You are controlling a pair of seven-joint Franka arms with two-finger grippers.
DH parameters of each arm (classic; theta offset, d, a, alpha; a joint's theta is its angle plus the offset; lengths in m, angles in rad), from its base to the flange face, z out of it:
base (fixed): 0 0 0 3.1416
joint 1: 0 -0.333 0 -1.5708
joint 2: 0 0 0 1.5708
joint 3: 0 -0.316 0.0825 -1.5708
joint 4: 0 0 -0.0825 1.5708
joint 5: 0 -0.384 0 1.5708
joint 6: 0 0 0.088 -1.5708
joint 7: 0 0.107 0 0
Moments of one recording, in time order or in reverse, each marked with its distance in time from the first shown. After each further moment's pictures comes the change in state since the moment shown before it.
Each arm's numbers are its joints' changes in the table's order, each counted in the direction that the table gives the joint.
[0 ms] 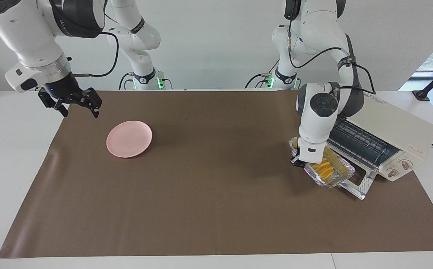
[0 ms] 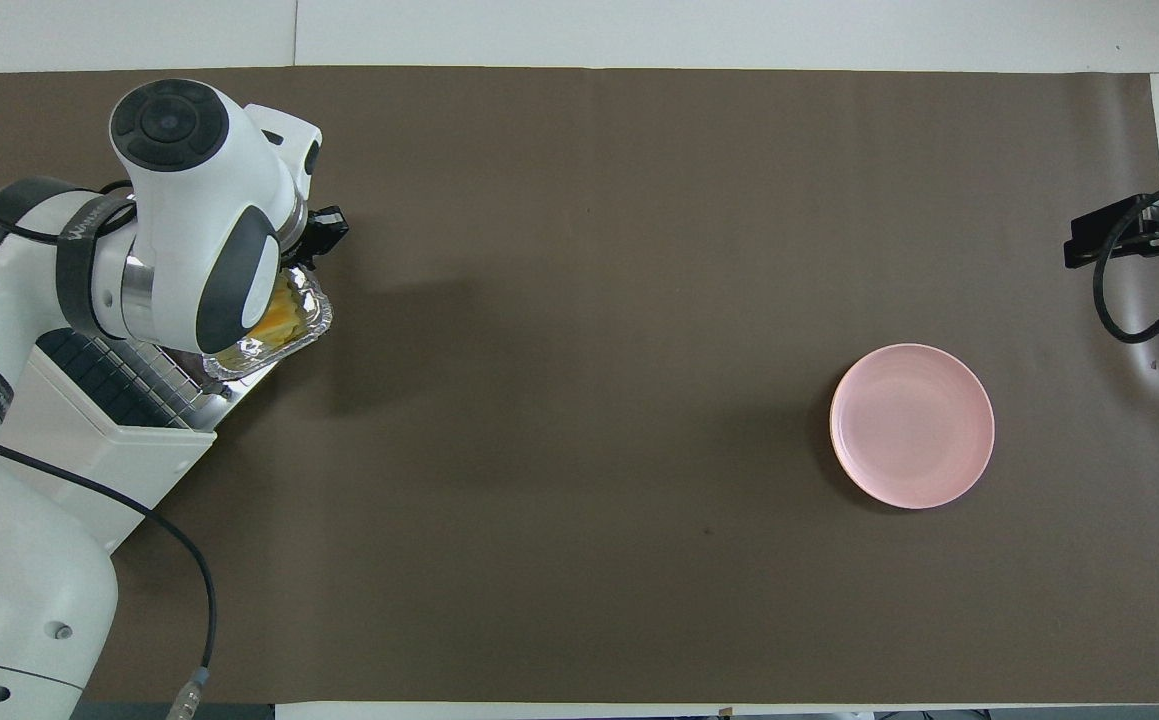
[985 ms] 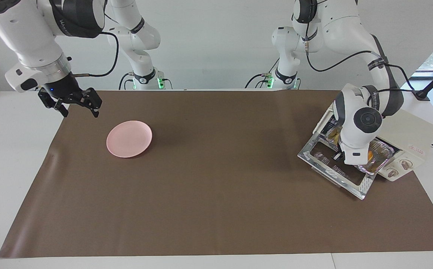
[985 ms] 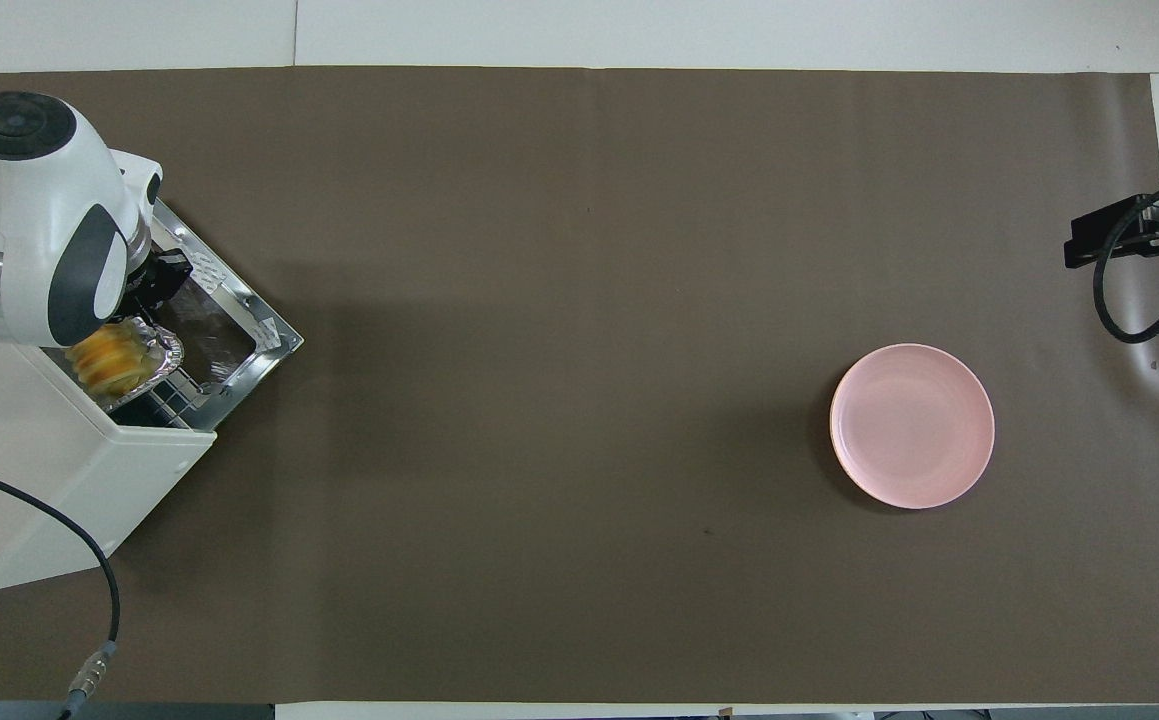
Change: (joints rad) left arm -0.223 0.006 -0.023 -0.071 -0.189 0.136 0.014; right arm 0.000 0.000 0.000 0.000 0.000 0.000 0.000
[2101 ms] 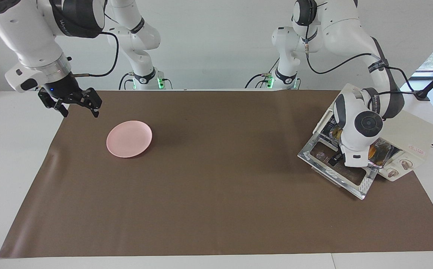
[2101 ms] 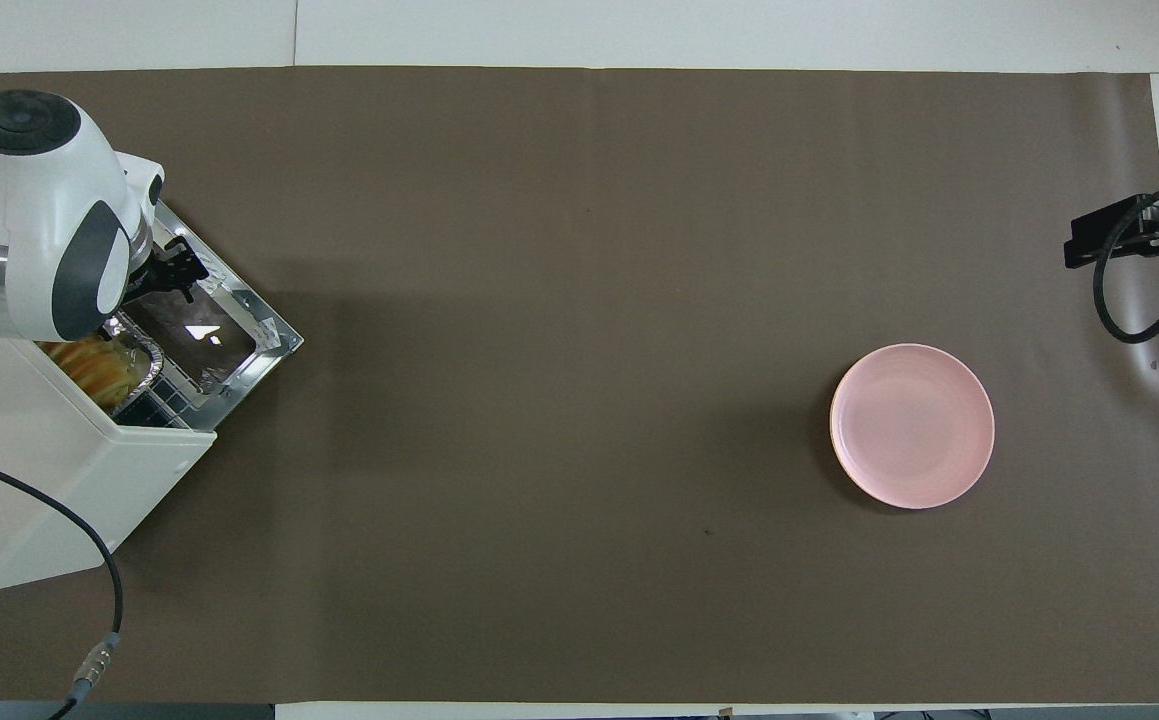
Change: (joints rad) left arm -0.009 -0.018 -0.002 0.009 0.007 0.016 0.006; right arm 0.000 0.000 0.000 0.000 0.000 0.000 0.000
